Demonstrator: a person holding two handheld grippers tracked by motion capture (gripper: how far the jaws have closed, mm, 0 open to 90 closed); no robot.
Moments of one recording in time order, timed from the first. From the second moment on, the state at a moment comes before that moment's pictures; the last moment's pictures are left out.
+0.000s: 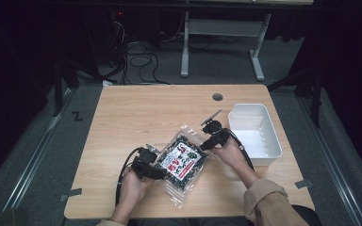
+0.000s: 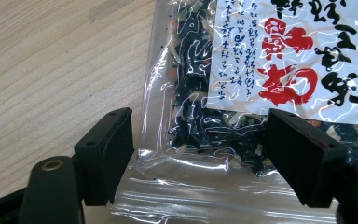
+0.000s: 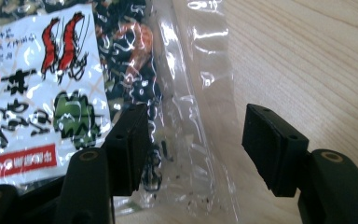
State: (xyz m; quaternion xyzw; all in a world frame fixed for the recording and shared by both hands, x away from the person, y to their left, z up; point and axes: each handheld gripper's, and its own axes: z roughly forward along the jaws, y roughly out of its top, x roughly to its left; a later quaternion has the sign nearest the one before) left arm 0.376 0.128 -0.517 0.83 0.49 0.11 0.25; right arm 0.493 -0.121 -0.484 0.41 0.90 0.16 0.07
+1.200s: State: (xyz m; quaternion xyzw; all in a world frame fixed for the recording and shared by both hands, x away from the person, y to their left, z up) left arm 0.378 0.139 -0.515 0.81 0.52 0.14 0.23; right arm 0.489 -0.115 -0.499 0.42 0.90 0.11 0.00
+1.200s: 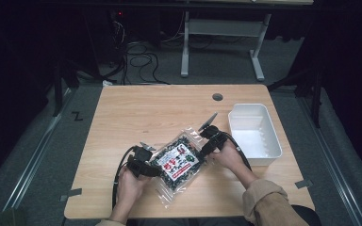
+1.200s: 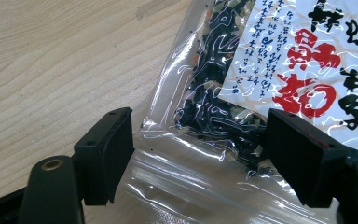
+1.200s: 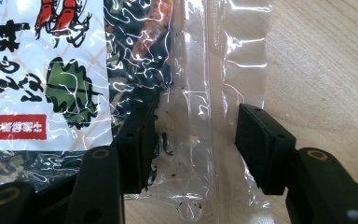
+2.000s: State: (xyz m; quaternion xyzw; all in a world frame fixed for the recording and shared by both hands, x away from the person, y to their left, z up) left arm 0.378 0.142 -0.517 0.81 0.52 0.14 0.24; right arm 0.483 -0.115 -0.493 0.37 0.92 0.12 0.00
